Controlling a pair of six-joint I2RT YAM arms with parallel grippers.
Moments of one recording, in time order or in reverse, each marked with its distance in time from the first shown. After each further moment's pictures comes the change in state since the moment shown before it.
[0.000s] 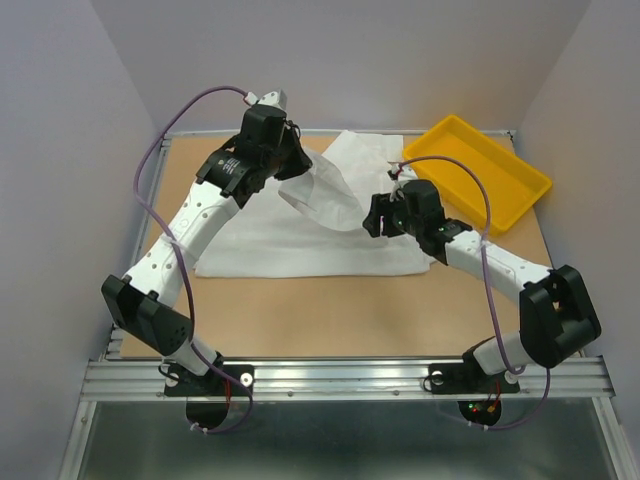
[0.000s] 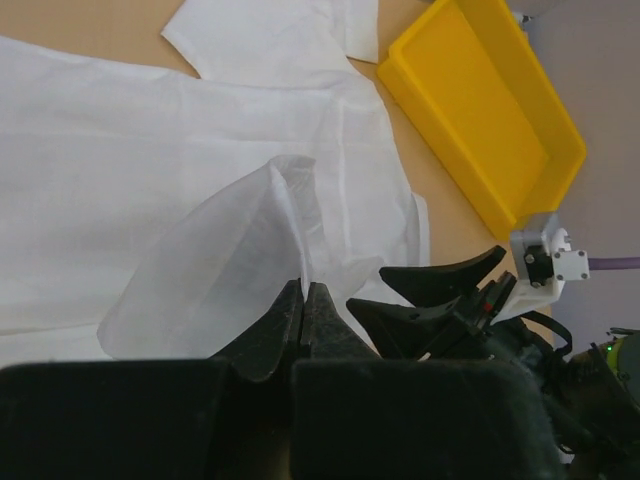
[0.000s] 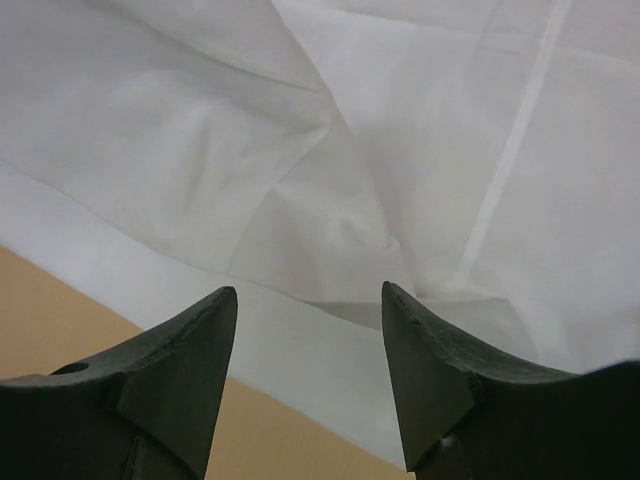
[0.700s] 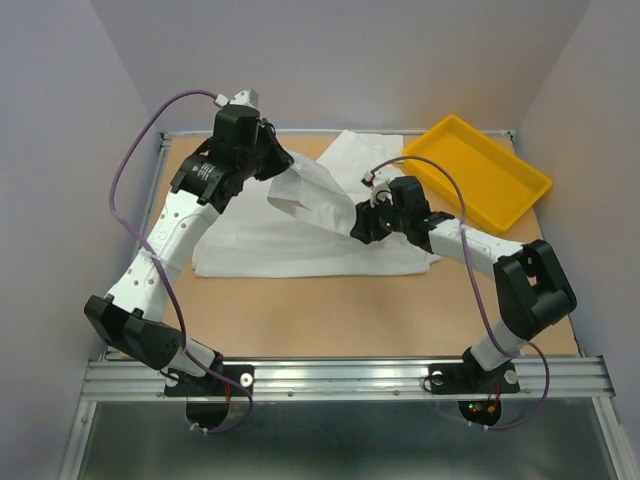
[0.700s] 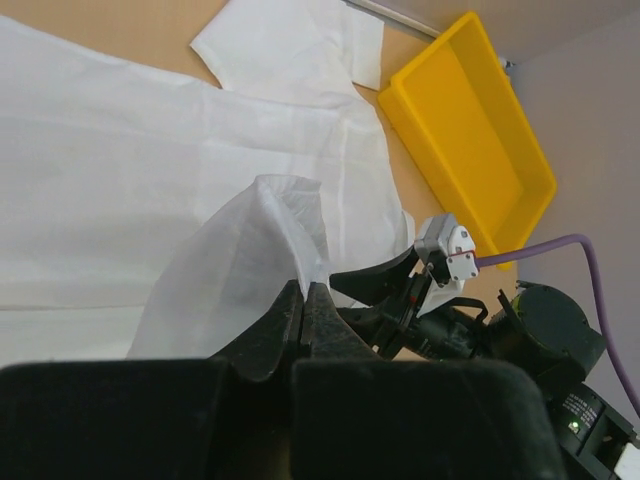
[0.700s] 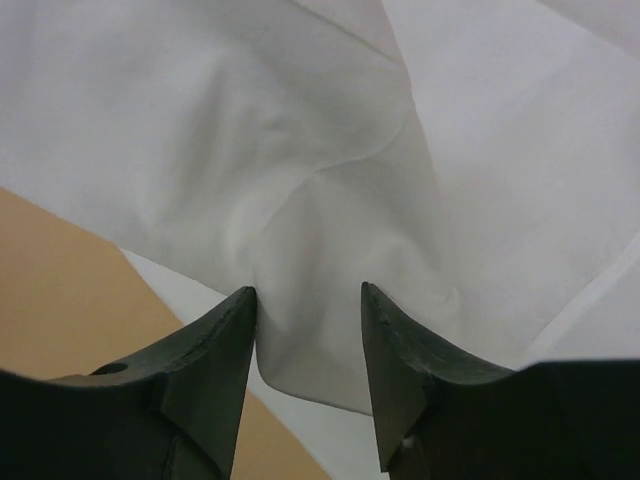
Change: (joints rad) left arm 0.072 -0.089 -0.029 -0.025 0.039 -0.056; right arm 0.000 0.170 0.069 0.010 -0.276 -0.217
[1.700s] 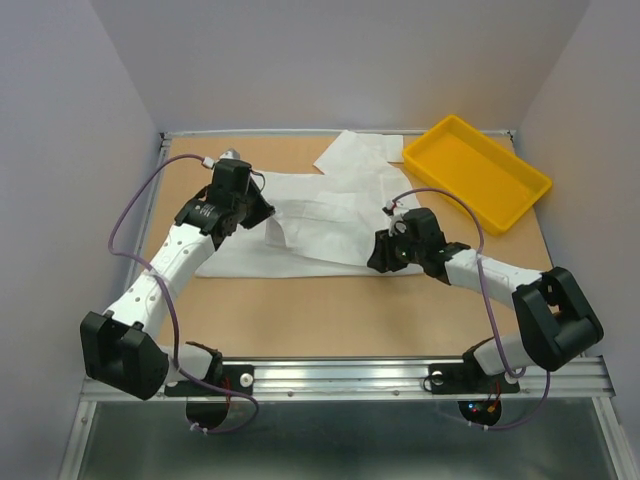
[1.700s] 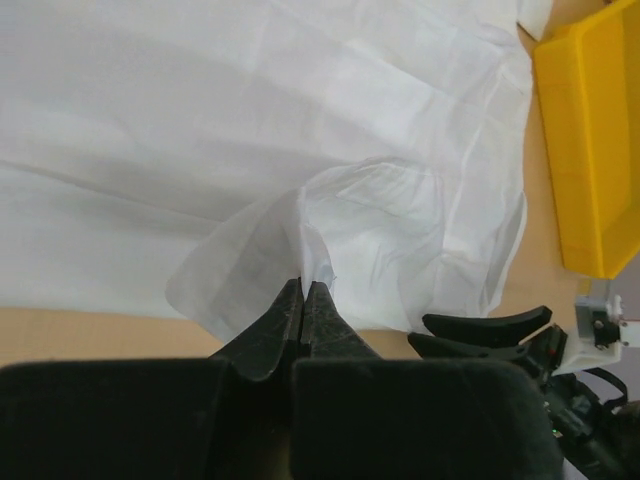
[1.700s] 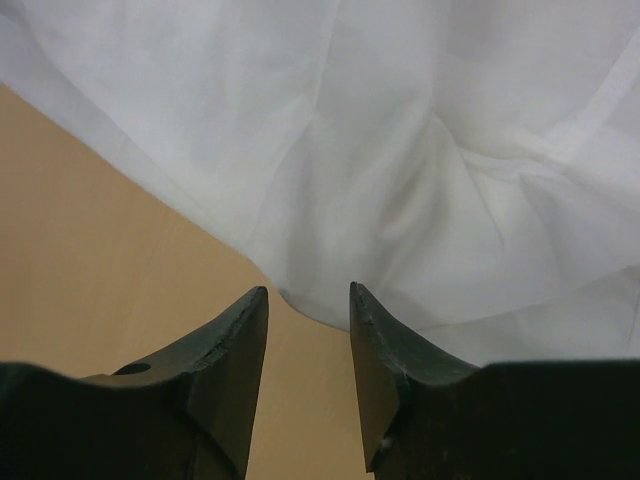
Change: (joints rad) left arm 0.091 -0.165 -0.498 0.127 -0.008 -0.119; right arm 0.000 -0.187 -0.307 0.006 0.052 0.175
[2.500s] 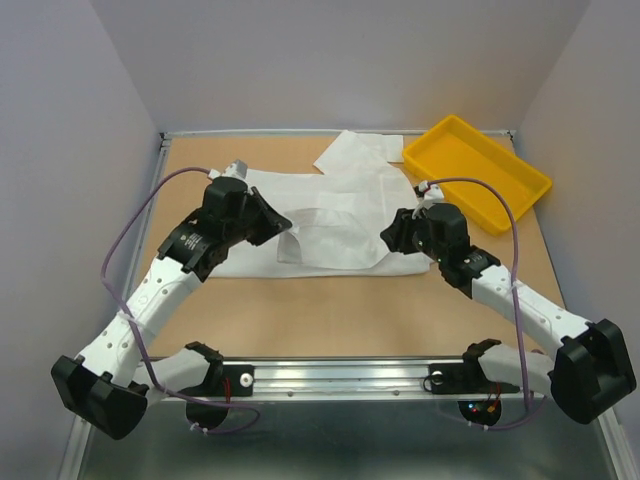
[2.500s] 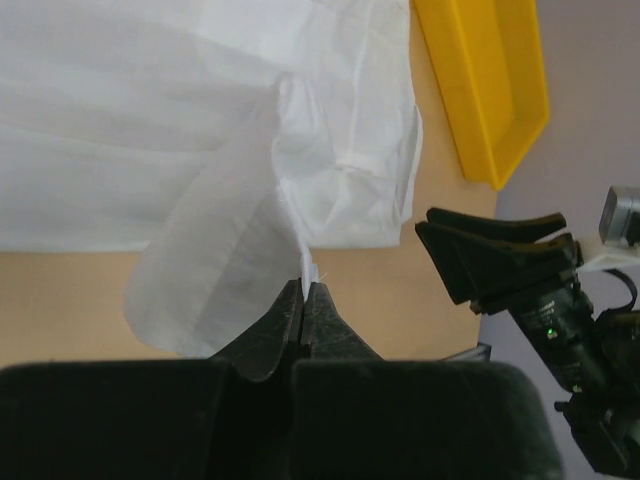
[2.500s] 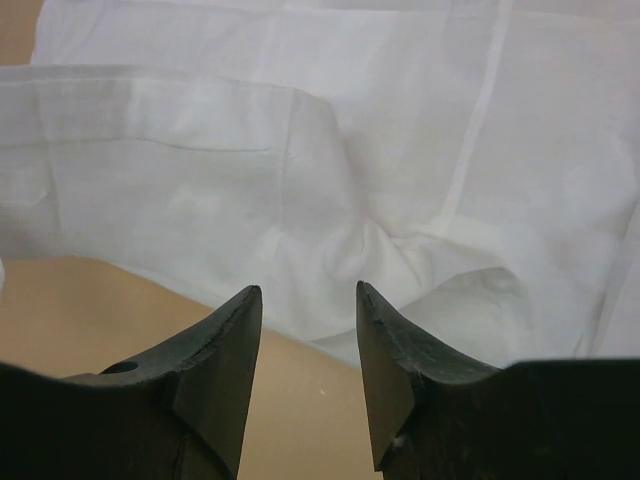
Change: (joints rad) left arm -0.076 -0.227 -0.095 -0.007 0.109 -0.094; right arm 0.000 -0.289 0.000 0.000 0.251 0.116
